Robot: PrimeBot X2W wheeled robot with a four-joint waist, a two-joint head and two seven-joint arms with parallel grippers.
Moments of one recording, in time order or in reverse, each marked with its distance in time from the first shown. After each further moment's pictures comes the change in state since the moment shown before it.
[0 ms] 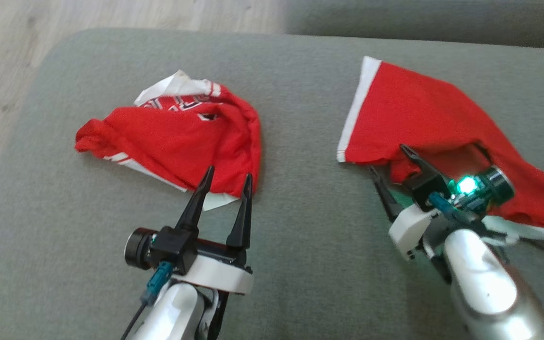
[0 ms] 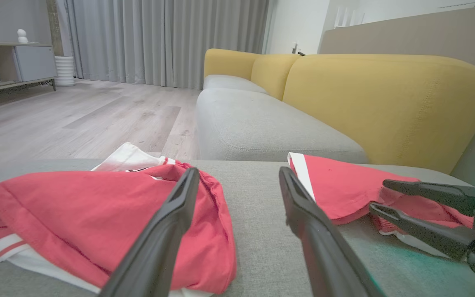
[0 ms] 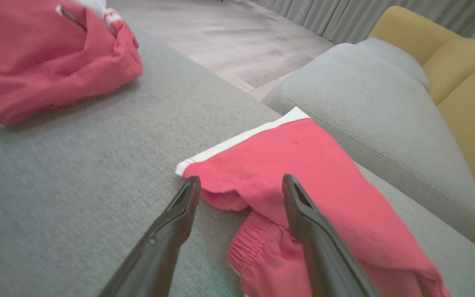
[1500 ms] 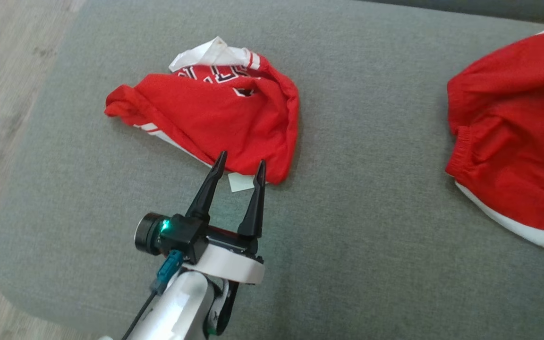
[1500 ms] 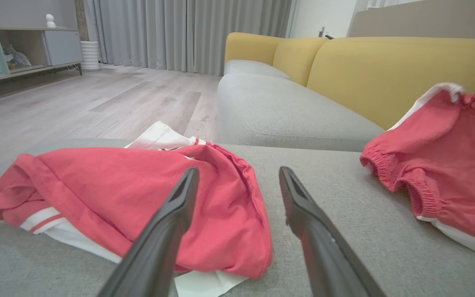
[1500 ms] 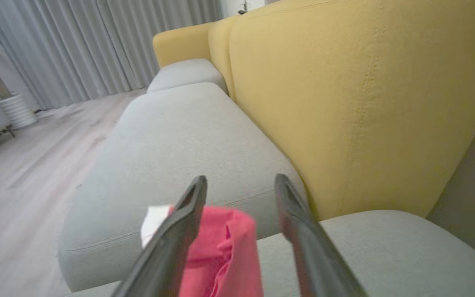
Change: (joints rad) left arm -0.065 -0.001 -0.063 -0.009 -0.035 0.019 0.000; right arm -0.606 -0.275 -0.851 0.353 0.137 0.000 0.135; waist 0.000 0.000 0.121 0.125
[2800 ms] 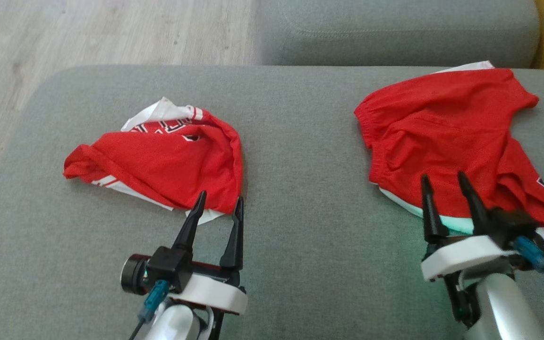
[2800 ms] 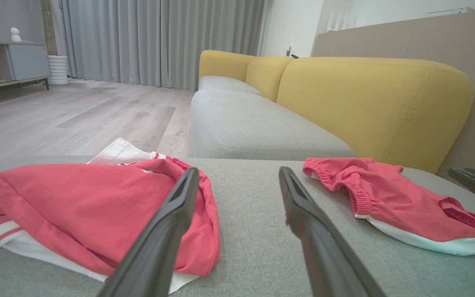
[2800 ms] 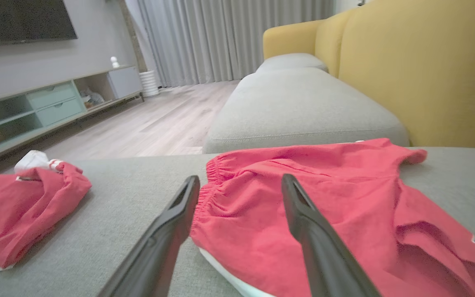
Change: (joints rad) left arm 0.129 0.000 0.083 0.035 0.021 -0.013 0.000; right arm 0.797 0.342 0.620 -0.434 0.227 0.000 -0.298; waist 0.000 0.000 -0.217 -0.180
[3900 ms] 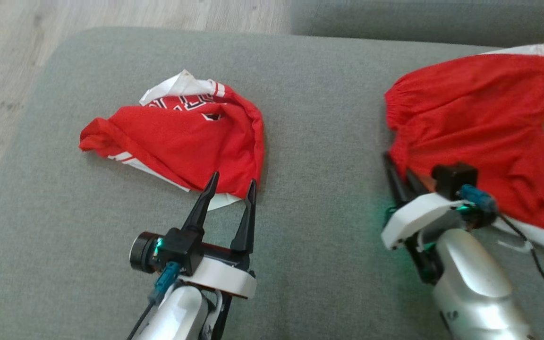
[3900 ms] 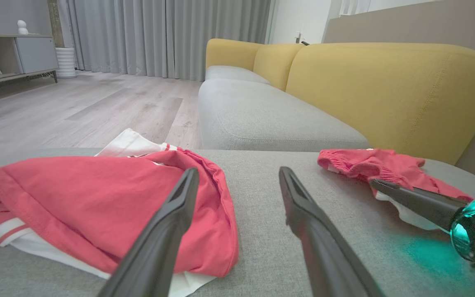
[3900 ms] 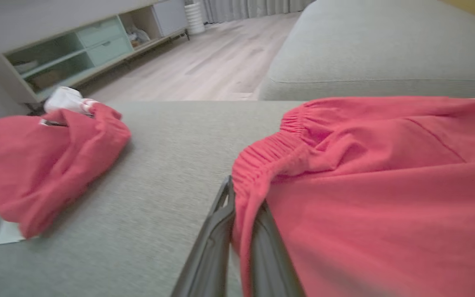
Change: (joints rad) left arm -0.083 0.000 -0.050 0.020 -0.003 0.002 0.000; right arm -0.286 -0.021 0.222 0.343 0.082 0.000 0.045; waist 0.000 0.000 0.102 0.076
